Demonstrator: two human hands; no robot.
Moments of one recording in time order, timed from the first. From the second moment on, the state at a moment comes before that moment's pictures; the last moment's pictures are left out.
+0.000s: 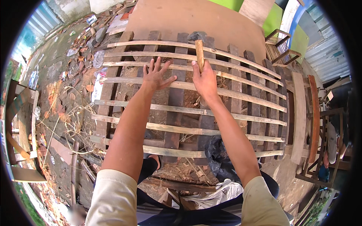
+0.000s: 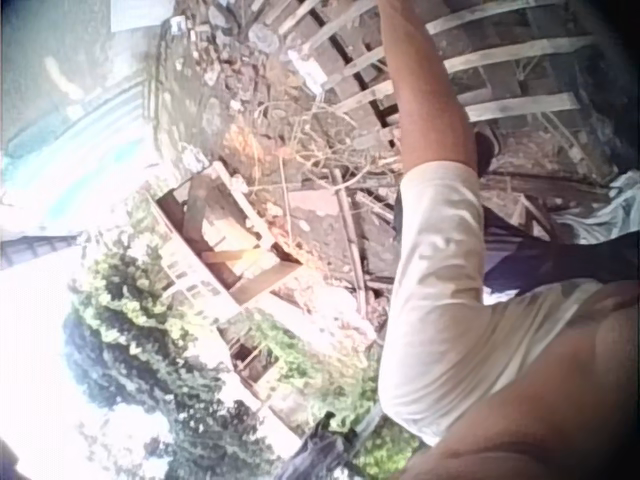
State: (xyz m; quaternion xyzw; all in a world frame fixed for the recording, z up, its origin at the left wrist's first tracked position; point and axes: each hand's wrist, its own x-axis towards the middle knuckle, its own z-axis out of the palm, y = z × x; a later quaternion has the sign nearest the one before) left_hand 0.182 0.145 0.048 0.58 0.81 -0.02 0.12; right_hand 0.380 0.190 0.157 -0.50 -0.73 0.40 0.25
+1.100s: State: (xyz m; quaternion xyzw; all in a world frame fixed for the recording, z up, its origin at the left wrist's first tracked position) left_hand 0.190 0.150 0.048 0.58 0.80 -0.01 0.12; right_hand 0.391 0.211 0.099 -0.50 -0.82 0.28 0.07
